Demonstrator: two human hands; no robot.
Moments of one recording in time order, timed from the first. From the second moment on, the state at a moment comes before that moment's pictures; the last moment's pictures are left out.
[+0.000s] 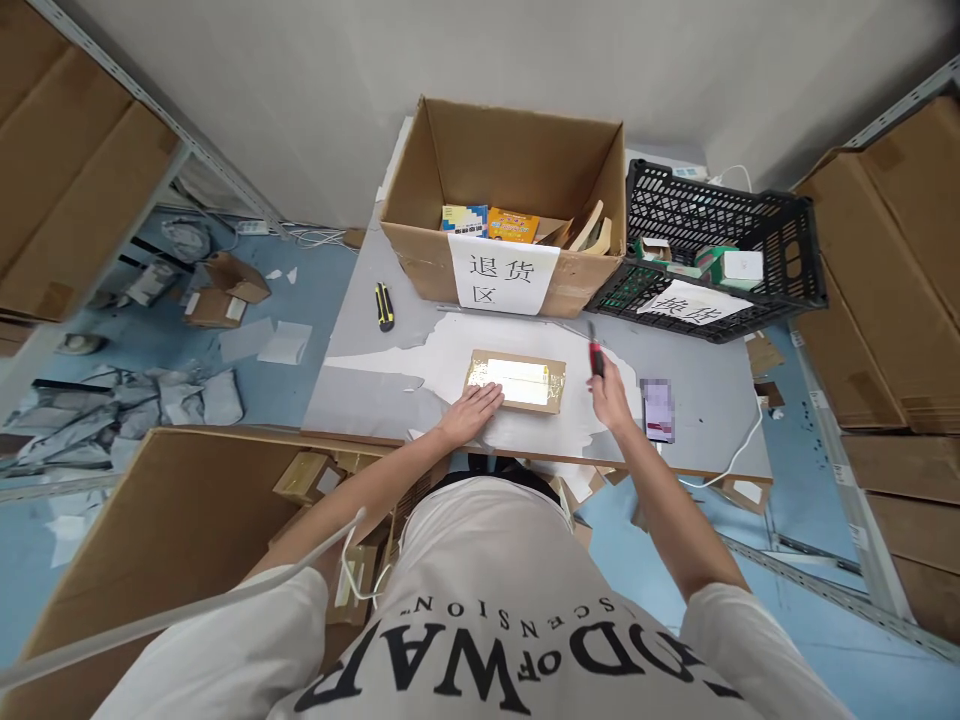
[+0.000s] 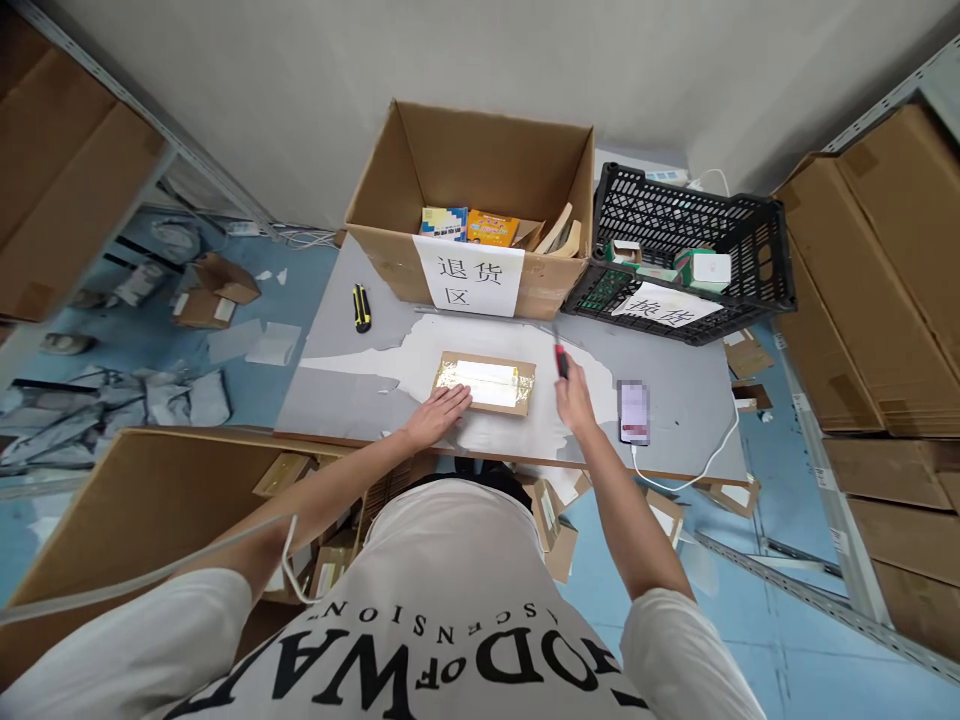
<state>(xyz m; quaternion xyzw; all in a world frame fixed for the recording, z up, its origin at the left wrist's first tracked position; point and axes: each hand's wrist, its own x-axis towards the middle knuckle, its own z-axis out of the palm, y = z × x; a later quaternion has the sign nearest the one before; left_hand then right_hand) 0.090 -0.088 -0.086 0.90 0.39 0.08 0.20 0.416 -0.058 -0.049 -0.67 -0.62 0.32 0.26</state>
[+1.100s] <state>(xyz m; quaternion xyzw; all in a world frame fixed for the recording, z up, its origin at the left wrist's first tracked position) 0.093 -0.081 -0.099 0.91 0.39 0.08 0.12 0.437 -0.047 0.049 -0.46 -0.82 0.15 -0.31</state>
